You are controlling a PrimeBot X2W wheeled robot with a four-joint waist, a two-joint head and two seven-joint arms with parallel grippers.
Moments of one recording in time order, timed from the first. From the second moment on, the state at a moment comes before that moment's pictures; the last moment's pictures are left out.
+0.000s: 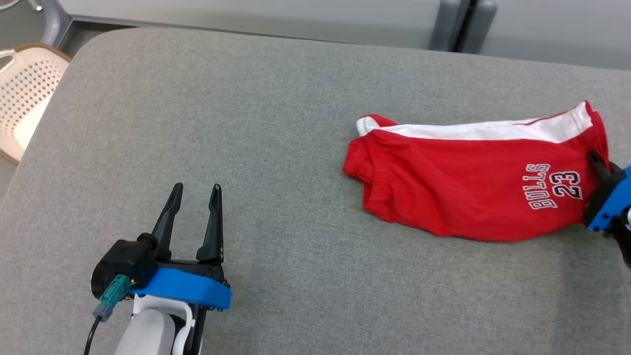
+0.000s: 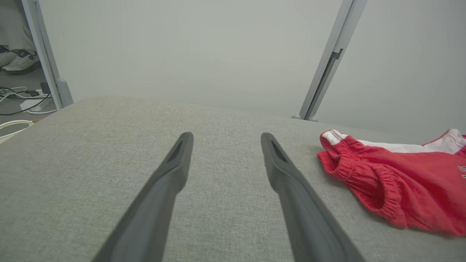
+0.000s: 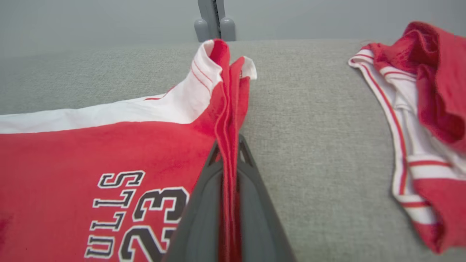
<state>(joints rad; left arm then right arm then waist) -0.22 0.11 -0.19 0.29 -0.34 -0.13 -0.26 -0.62 -0.39 -0.02 0.77 0.41 0.13 0.17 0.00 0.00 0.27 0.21</state>
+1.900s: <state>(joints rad) -0.17 0.12 -0.24 0.31 -0.36 -0.13 -0.26 -0.64 -0.12 0.06 0.46 0.29 0.13 0.21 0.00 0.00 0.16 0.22</state>
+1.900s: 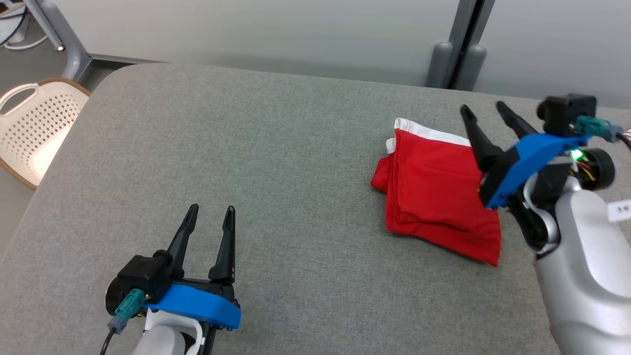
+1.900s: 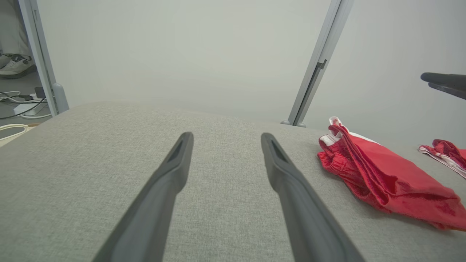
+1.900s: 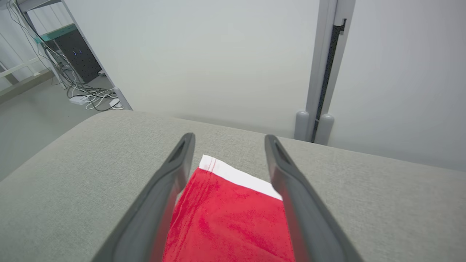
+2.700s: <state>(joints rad) -0.07 0.15 -0.10 0.33 -0.36 -0.13 -0.26 -0.07 -0.07 -0.07 0.13 0.21 0.13 -0.02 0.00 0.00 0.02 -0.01</state>
